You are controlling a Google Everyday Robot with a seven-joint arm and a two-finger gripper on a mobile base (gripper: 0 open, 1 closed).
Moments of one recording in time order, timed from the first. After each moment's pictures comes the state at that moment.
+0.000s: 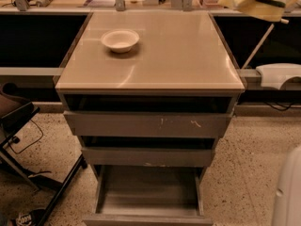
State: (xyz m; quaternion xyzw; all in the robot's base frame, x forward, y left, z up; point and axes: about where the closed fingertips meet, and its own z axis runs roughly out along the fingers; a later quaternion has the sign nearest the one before) arm 0.568 -0.248 1.057 -0.09 0.96 0.14 0.24
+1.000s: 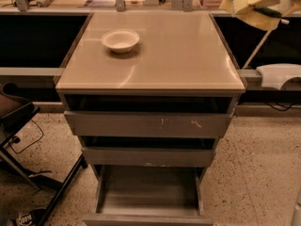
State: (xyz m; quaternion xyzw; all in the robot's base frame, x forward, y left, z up) arm 0.578 -0.257 1.041 -0.06 0.94 0.15 0.28
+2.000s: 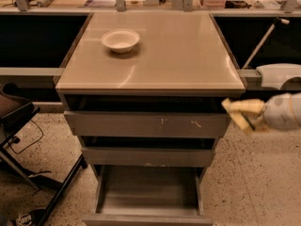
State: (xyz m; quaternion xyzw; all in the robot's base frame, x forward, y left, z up) arm 0.531 -0.309 0.745 0.21 0.90 0.35 0.14
